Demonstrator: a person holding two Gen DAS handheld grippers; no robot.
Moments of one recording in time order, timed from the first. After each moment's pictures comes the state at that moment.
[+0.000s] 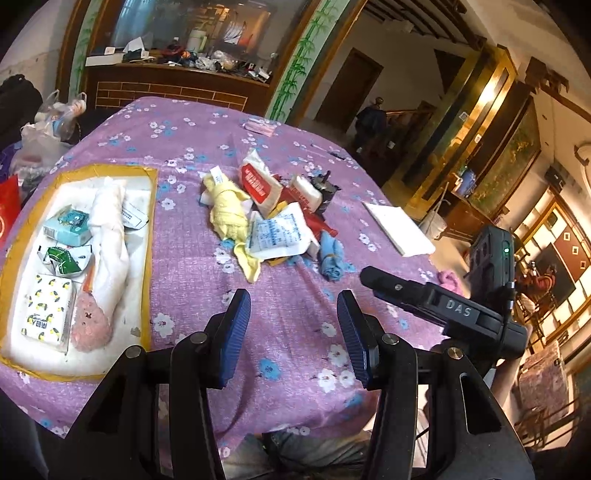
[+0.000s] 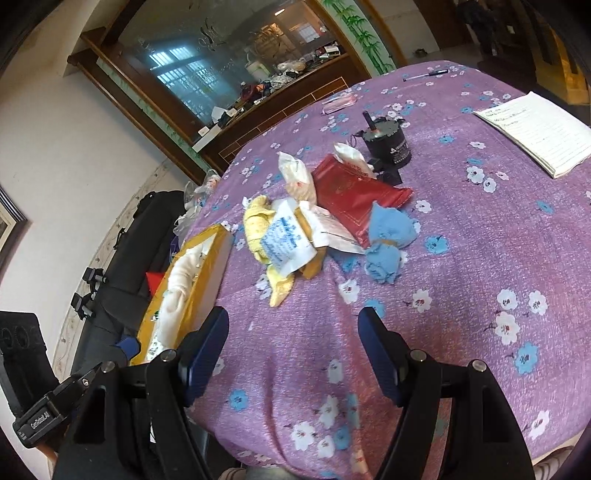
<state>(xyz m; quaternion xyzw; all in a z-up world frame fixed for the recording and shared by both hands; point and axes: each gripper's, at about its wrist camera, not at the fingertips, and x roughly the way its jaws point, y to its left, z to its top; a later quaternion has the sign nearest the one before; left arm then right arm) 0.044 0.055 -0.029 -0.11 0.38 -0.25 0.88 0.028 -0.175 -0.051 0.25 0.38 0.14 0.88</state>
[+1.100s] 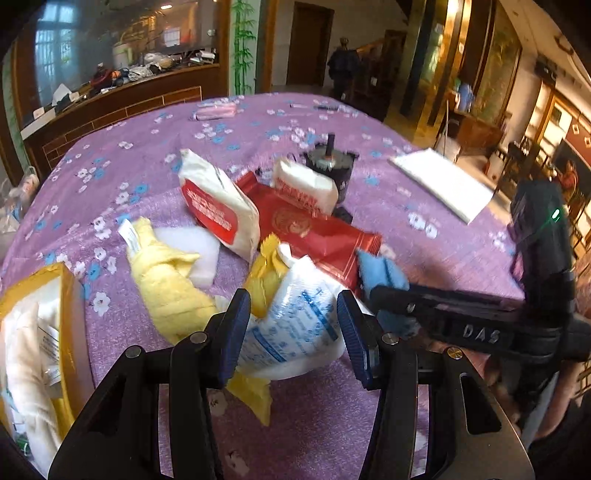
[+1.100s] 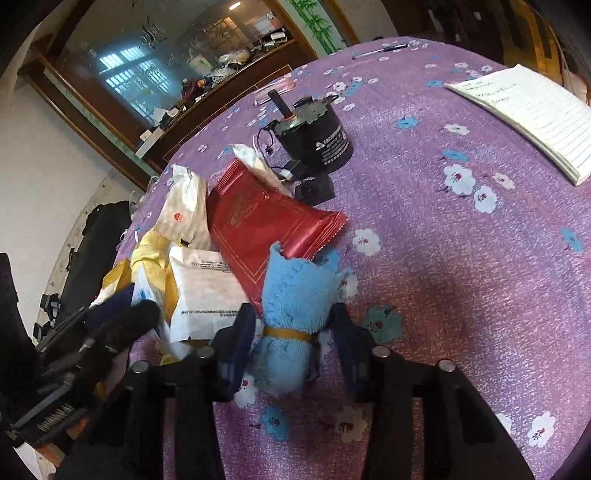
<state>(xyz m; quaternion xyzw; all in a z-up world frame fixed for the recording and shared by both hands) 0.188 -0.059 -0.090 0.08 0.40 -0.28 0.87 0.117 -0.212 -0.105 0.26 0.41 0.06 0.87</state>
